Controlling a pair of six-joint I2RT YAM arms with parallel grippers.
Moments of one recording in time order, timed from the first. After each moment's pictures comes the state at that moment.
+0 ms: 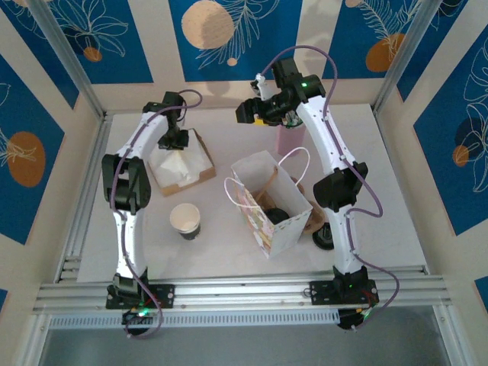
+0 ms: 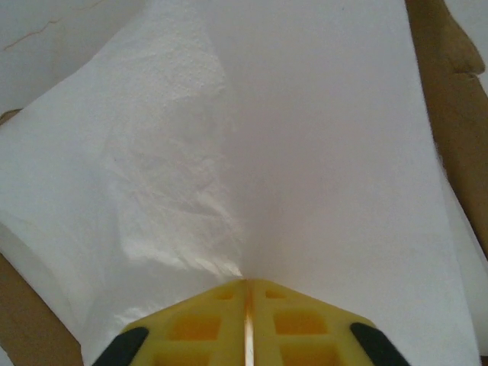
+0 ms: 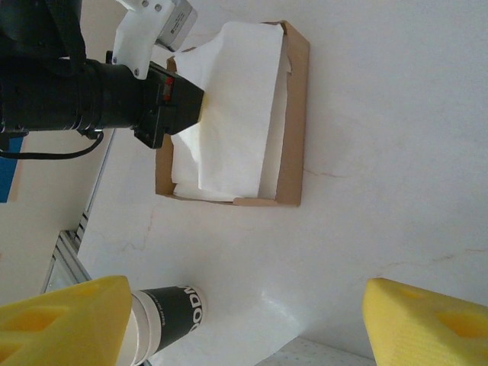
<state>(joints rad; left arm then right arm) -0.19 2.23 2.05 -1.12 -0.08 -0.16 0.38 2.28 2.64 -1.35 -0.60 0.20</state>
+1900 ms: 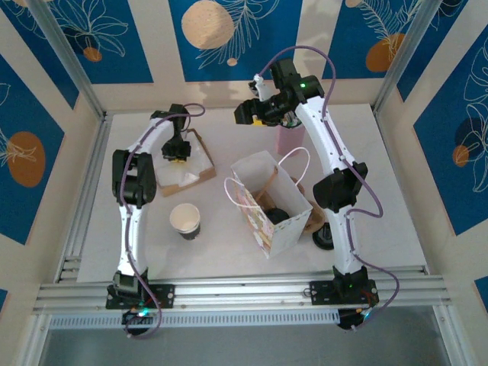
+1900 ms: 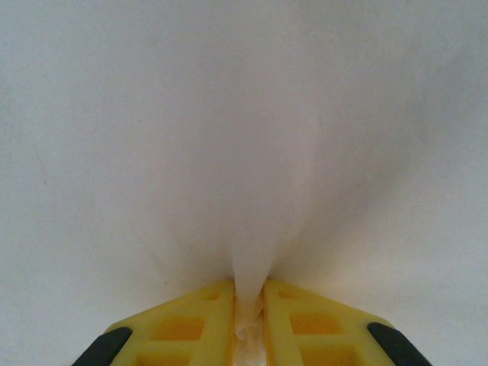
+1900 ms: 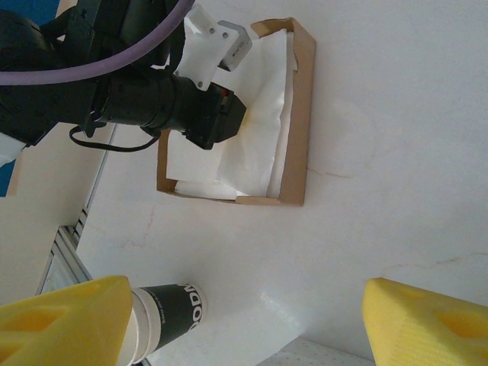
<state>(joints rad) -0.18 2.36 2.05 -1.12 -0.08 -0.18 0.39 2.27 2.62 -1.33 -0.60 0.19</state>
